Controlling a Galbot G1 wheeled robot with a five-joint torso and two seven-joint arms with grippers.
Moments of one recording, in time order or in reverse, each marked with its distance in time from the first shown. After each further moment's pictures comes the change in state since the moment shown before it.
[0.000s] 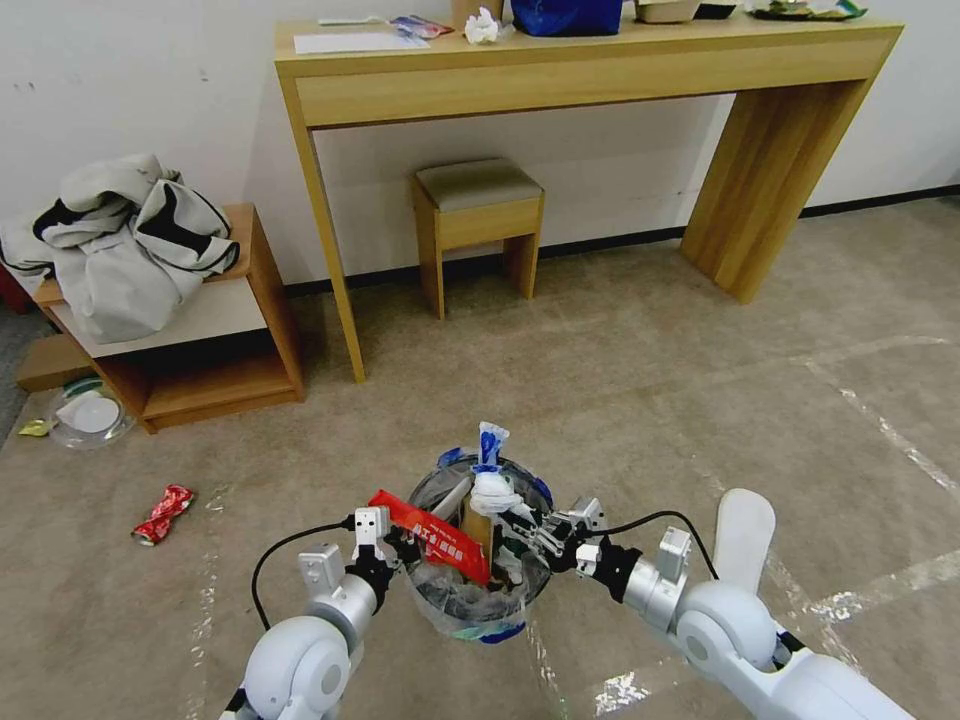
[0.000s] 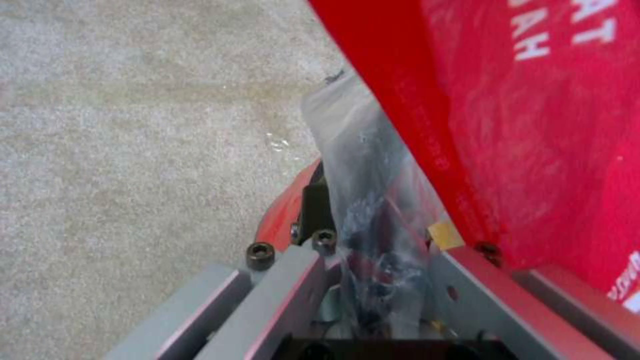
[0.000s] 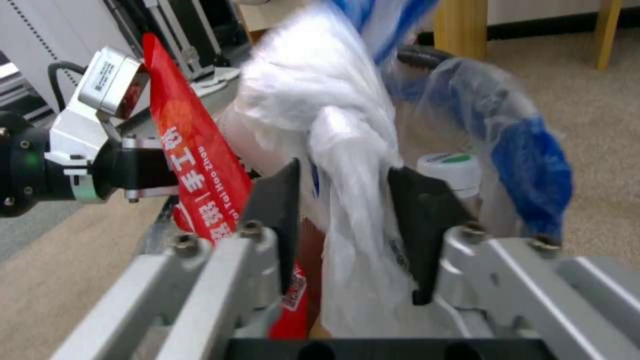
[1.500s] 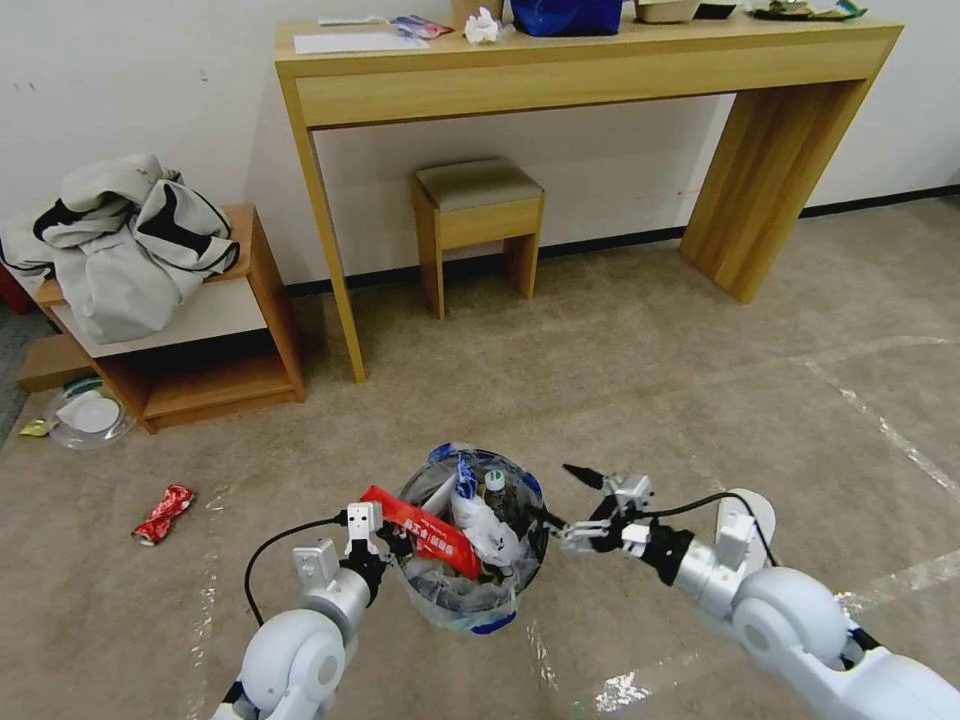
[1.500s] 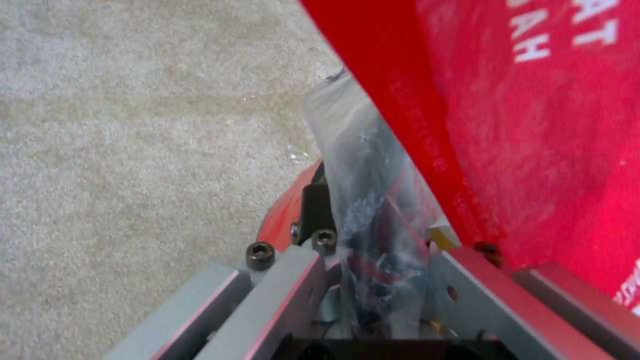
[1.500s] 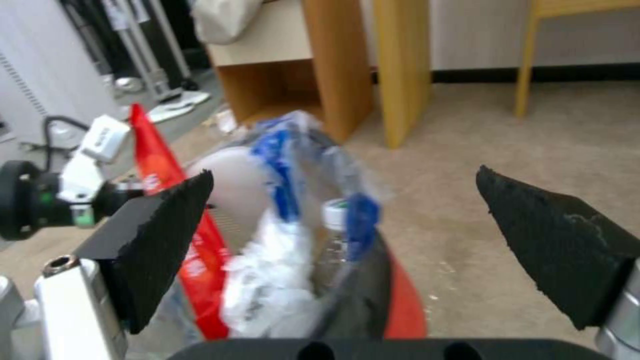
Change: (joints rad) left arm -0.036 0.015 -0.015 0.033 -0.008 -0.003 -0.003; right arm -0.130 -0.072 0.250 0.095 0.054 -0.004 -0.031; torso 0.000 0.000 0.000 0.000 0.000
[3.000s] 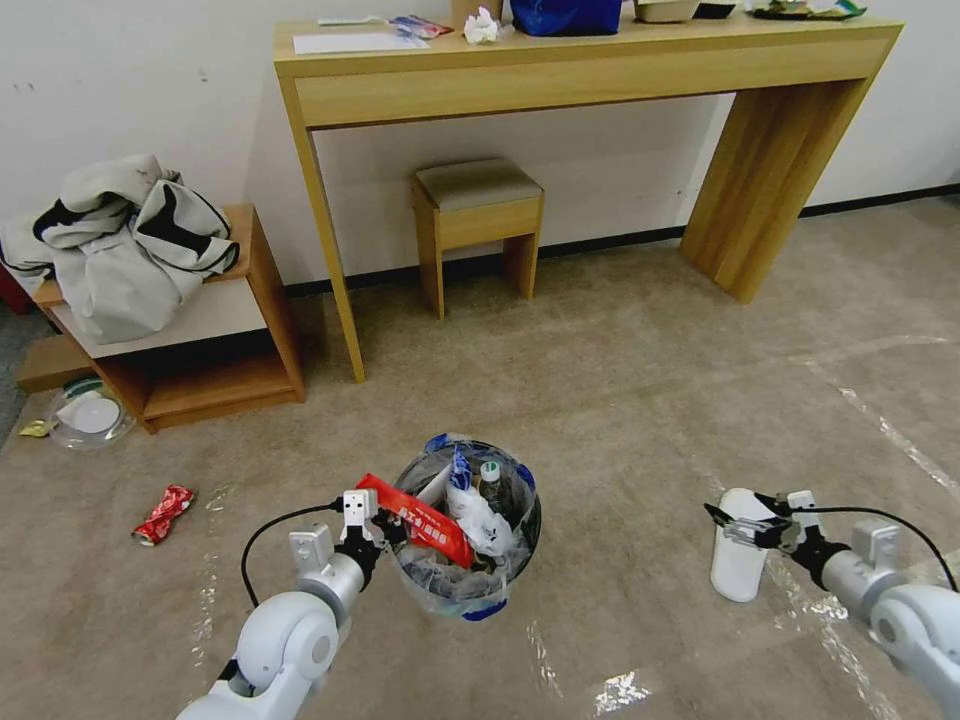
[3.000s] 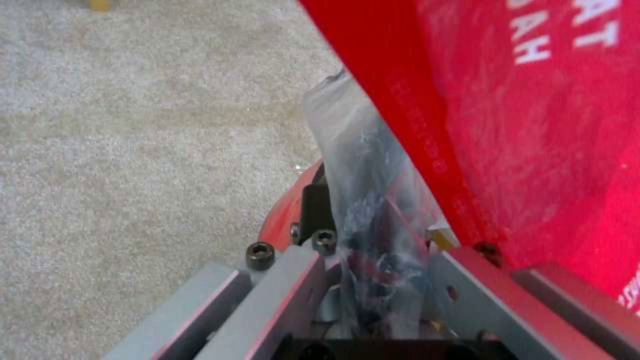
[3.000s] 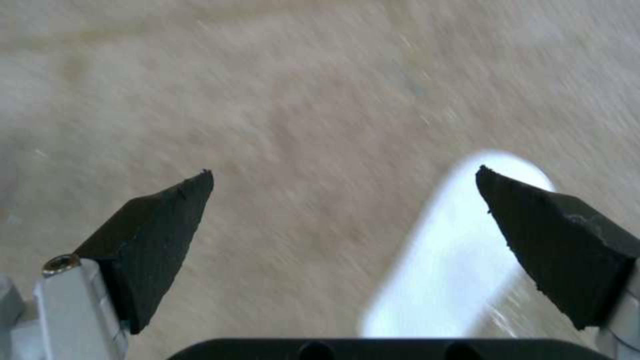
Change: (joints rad) left arm -0.046 0.025 -0.003 0.038 -0.027 -0.002 0.019; right arm -0.023 -0.121 0.224 -0.495 0.073 -0.204 0.138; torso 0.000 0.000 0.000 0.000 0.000
